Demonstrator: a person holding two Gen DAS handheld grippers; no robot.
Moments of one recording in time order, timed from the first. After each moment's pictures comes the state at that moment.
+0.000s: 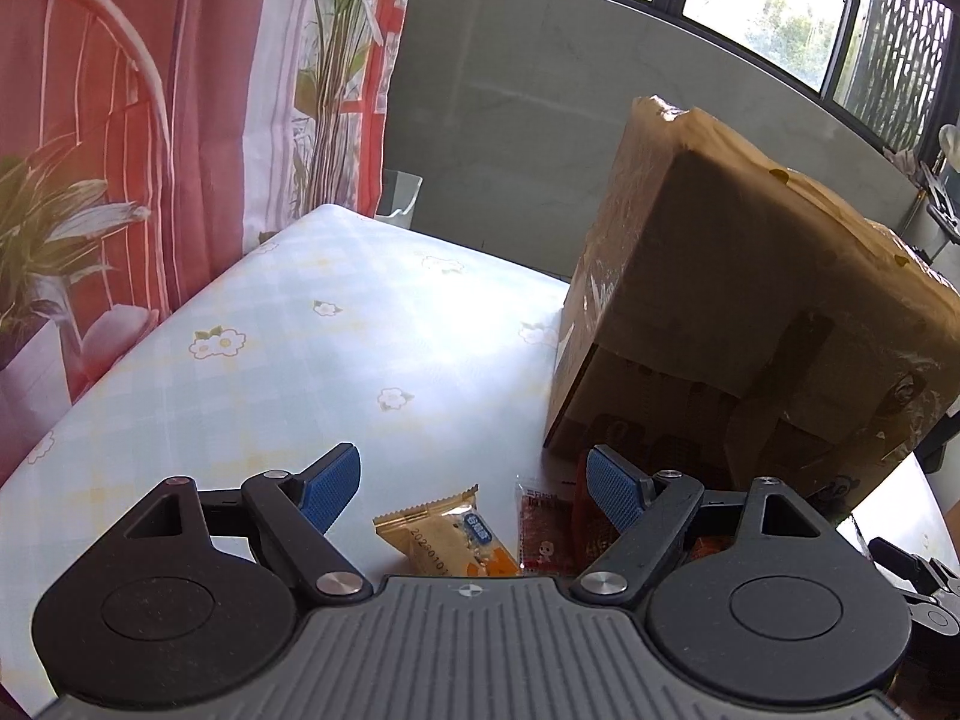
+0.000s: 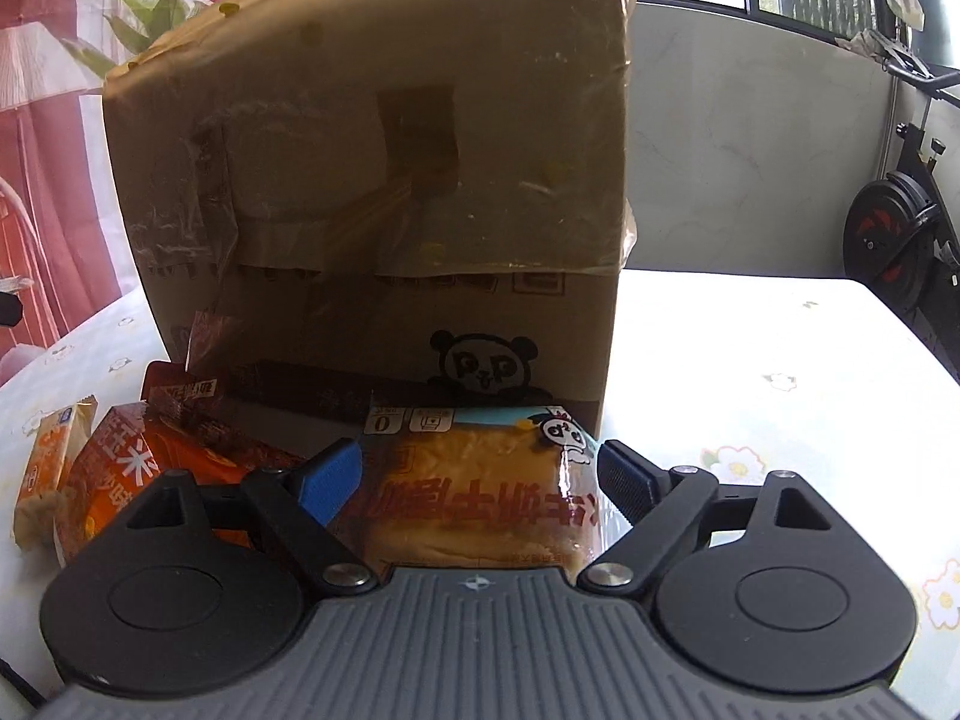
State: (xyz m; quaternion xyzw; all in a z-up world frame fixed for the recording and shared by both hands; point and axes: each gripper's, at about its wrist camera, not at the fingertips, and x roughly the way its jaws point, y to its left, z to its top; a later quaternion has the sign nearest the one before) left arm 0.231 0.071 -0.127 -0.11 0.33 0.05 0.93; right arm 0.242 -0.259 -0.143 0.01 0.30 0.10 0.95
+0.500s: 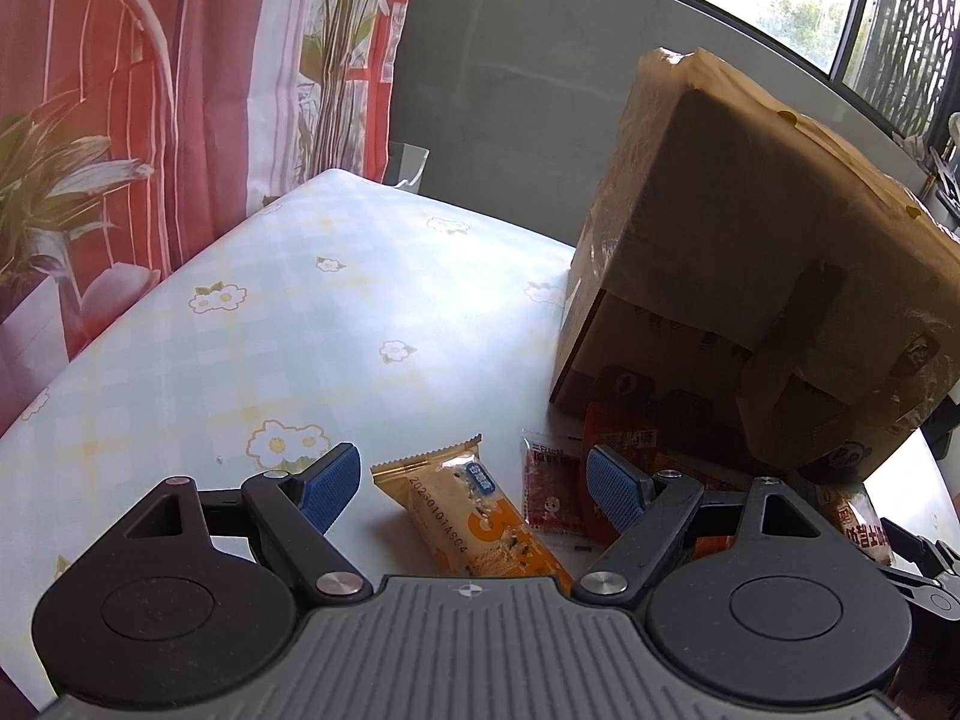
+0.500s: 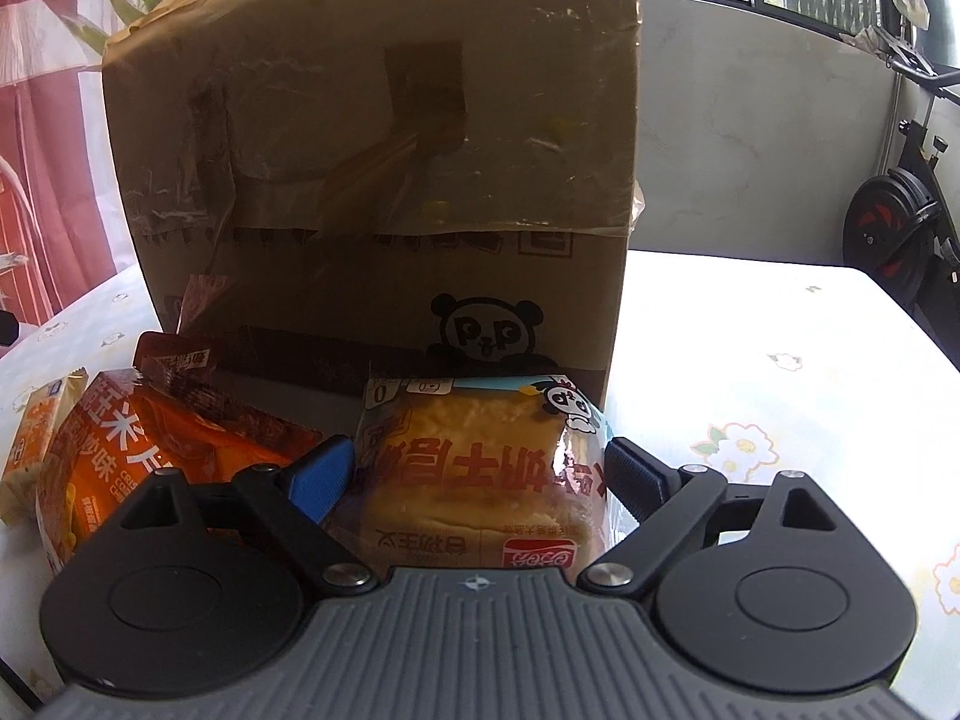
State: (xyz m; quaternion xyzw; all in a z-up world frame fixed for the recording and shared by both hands) left arm 0.226 0.067 -0.142 -0.12 0.35 0.06 0.93; right arm 0.238 -0.253 -0.153 -0.01 0.31 0.10 0.95
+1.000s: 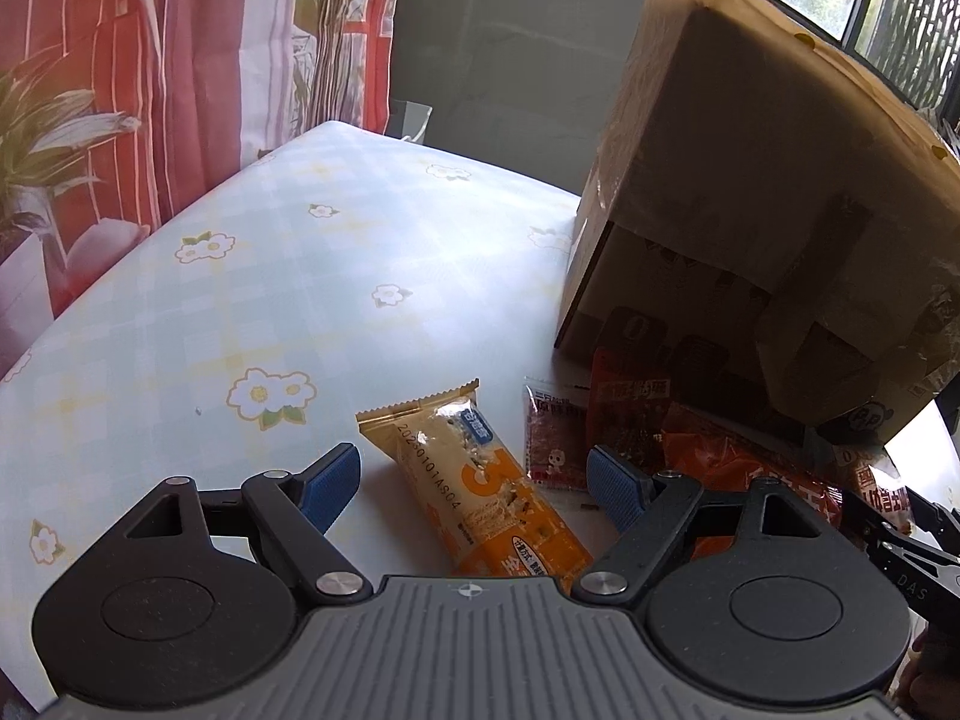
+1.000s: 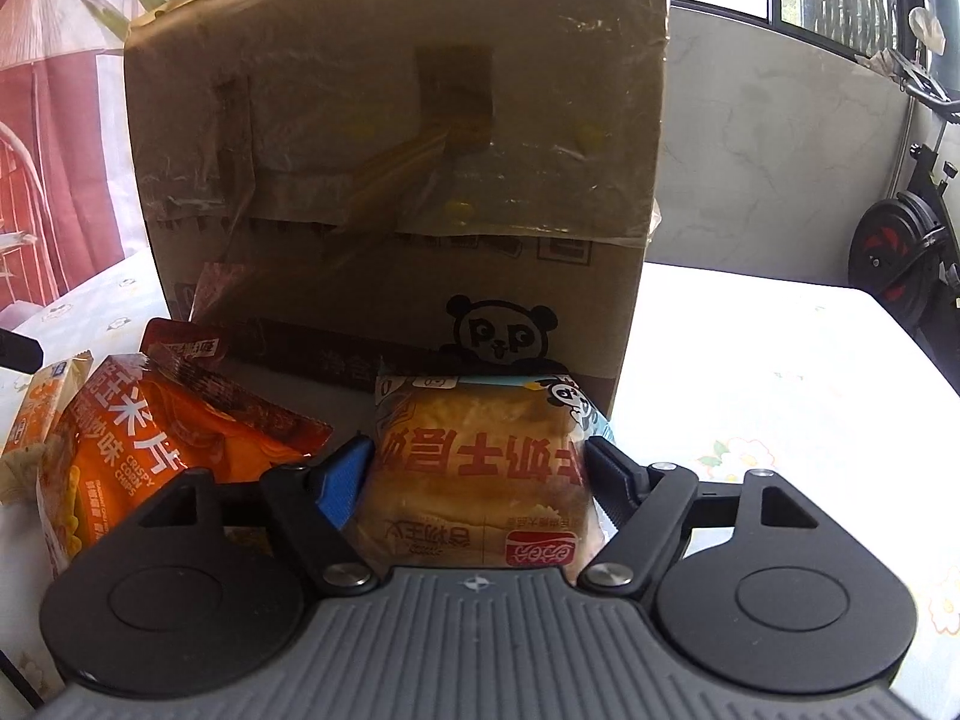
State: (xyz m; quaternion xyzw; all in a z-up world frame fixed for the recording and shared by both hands) left arm 0.236 0.061 -0.163 -0.12 0.39 0.06 0.91; right arm 0.238 -0.247 -0.156 -0.03 0.30 0.11 0.95
